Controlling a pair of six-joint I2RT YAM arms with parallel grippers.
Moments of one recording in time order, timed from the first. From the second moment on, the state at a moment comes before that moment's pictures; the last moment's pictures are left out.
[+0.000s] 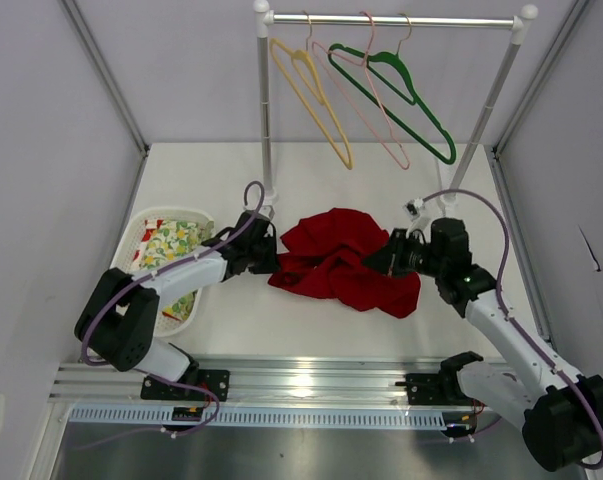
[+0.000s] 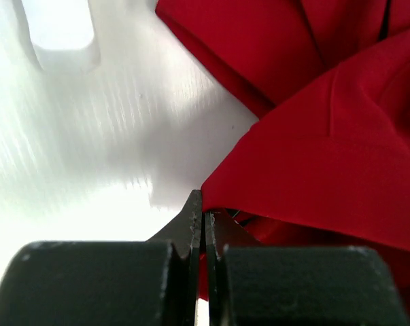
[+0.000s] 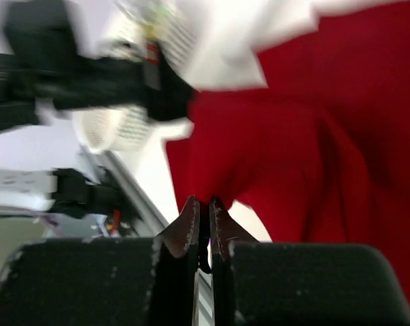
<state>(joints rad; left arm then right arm) -0.54 1.48 0.83 -0.25 0.04 -0.54 0.32 0.97 0.70 -0.11 -0.64 0.52</state>
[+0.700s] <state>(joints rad) -0.64 1.45 0.81 -0.24 -0.08 -0.65 0.28 1.59 0.98 -0.37 -0.05 0.52</state>
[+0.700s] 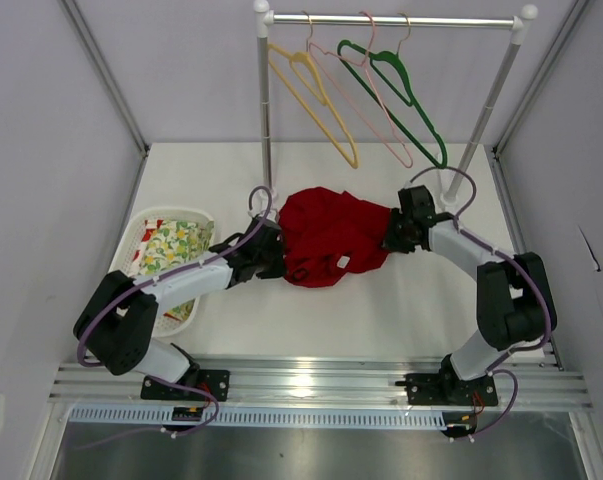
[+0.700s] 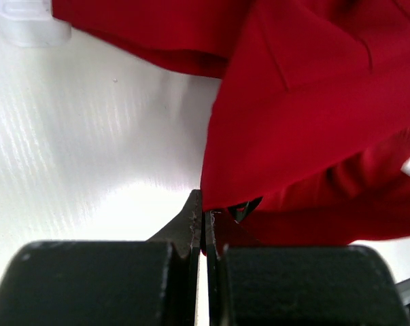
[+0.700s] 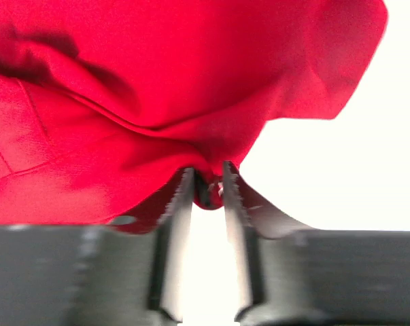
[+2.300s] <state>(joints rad) -0.63 1.26 0.95 -0.39 0.03 -0.48 0.64 1.12 1.49 -0.58 0.09 0.38</state>
